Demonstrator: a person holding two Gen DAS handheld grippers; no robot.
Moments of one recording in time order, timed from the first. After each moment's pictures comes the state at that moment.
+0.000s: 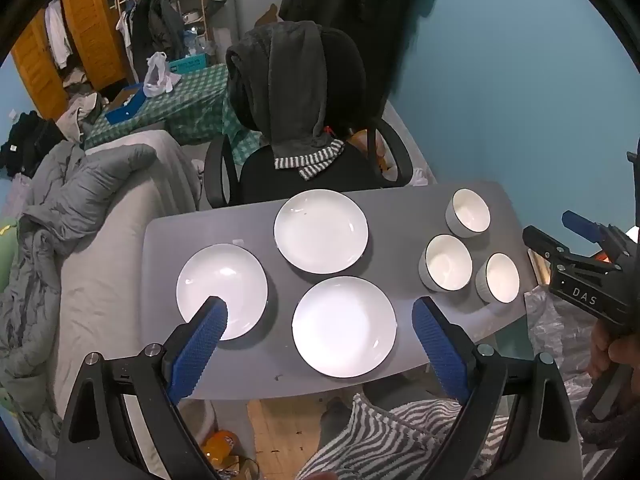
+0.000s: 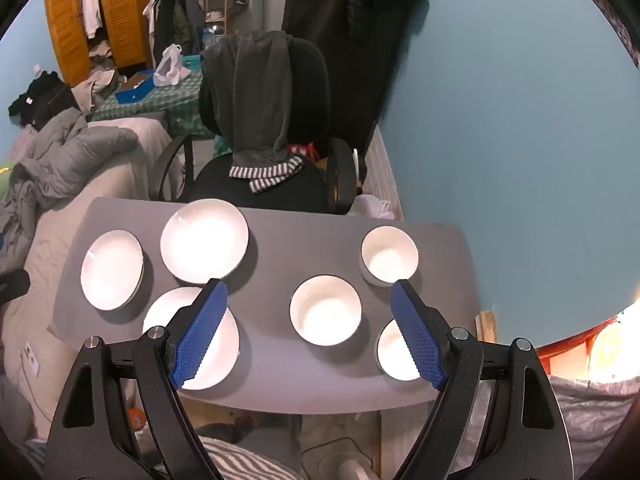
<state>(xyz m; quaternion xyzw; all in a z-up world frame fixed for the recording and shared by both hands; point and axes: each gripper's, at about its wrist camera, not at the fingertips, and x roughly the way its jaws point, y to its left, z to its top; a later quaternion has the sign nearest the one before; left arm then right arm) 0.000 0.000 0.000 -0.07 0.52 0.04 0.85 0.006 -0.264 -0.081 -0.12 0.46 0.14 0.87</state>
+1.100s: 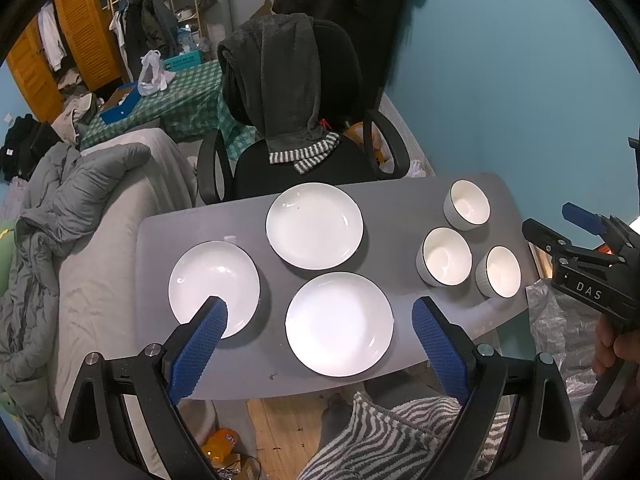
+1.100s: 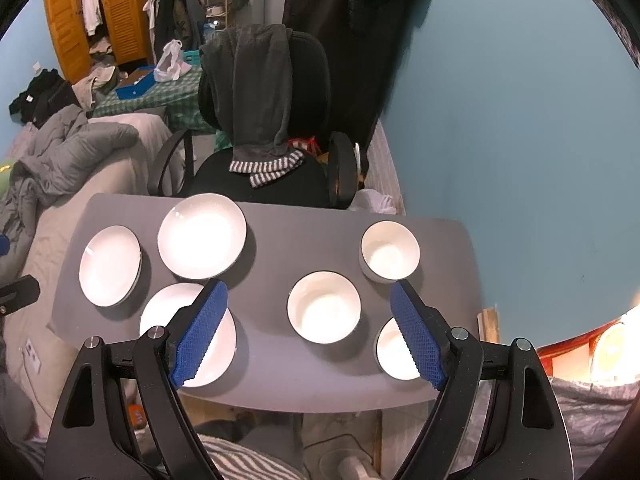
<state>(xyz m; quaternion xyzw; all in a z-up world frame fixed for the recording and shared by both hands) 0.004 -0.009 -0.005 -0.06 0.54 0.04 0.84 0.011 -0.266 -0.087 -0.13 0.47 0.14 0.86</state>
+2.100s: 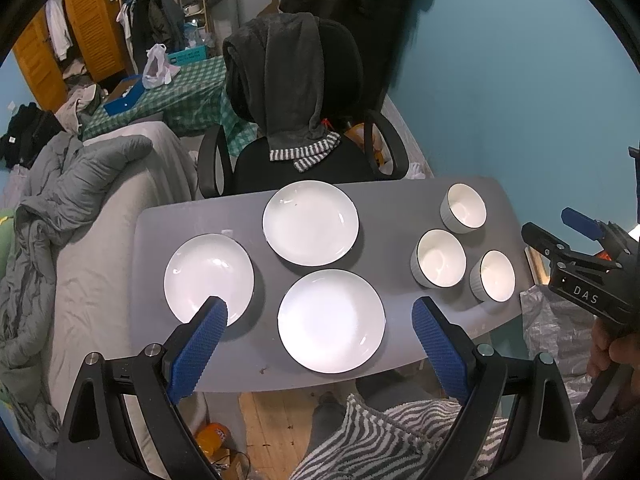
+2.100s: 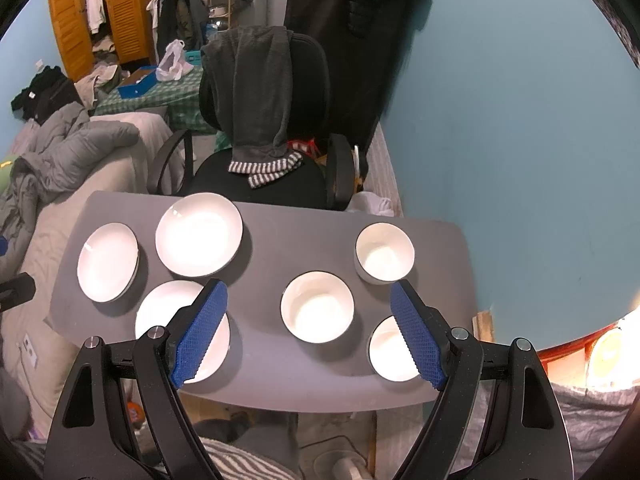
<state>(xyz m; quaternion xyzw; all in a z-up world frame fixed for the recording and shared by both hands) 0.005 -0.012 -0.002 -0.07 0.54 0.04 0.84 0.010 -0.274 -0.083 -0.13 0.46 0.14 0.86</state>
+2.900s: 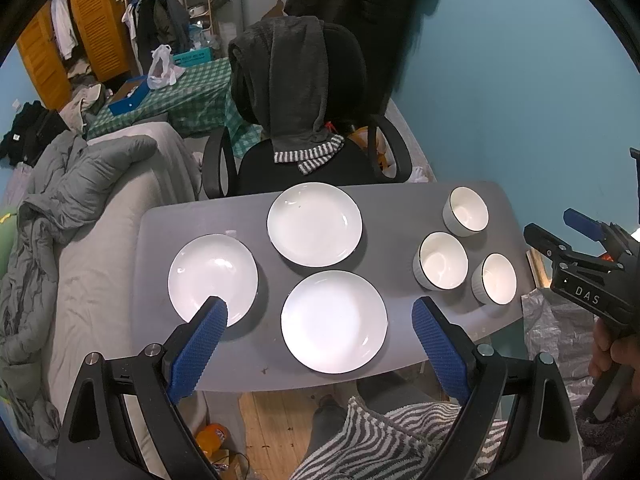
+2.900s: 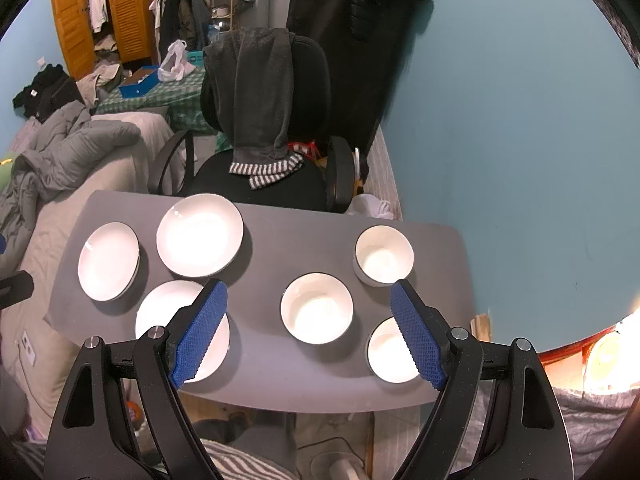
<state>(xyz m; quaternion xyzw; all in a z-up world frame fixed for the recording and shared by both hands) -0.003 -0.012 -0.002 -0.08 0.53 0.05 0.84 0.009 -0.276 -0.079 -0.13 0.46 0.15 0.87</state>
